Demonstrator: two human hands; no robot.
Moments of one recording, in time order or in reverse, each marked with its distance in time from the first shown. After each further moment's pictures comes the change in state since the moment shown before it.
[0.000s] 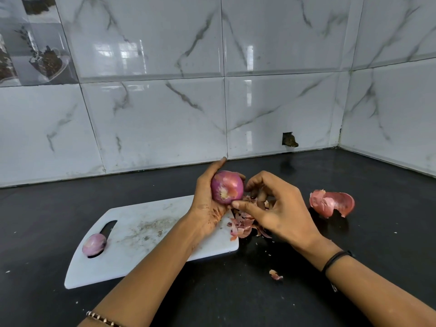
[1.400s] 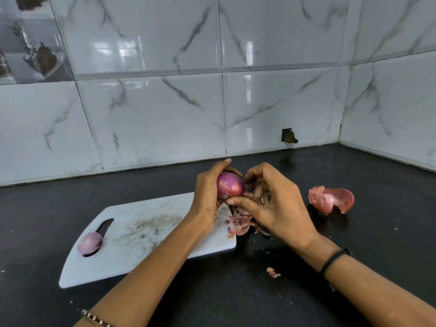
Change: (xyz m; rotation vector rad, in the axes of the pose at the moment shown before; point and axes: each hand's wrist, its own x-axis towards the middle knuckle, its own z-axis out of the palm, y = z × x) left_hand -0.002 -0.007 0.007 0.244 0.049 0.240; right_hand 0.000 -0.004 0.002 -0.031 0.058 -0.144
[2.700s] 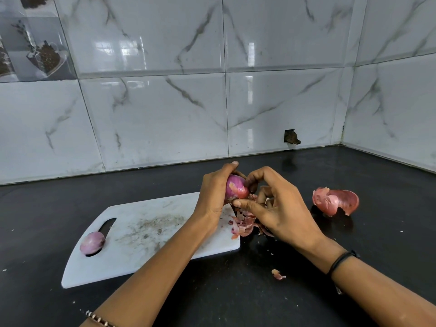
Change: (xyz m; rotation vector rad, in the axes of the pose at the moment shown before) left_hand 0.005 -0.003 -0.001 0.120 0.005 0.024; right_hand -0.002 0.007 0.001 0.109 -0.114 0.127
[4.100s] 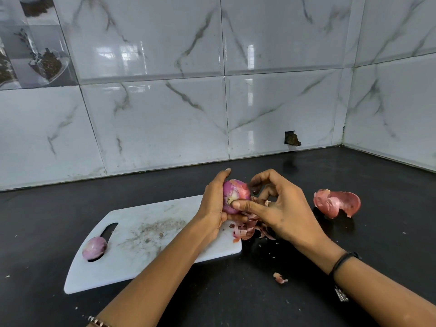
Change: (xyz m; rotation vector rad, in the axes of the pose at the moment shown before) left_hand 0.009 -0.009 -0.005 -0.054 0.016 -0.294; right_hand 0.002 -0.004 -0.002 0.031 0.065 0.219
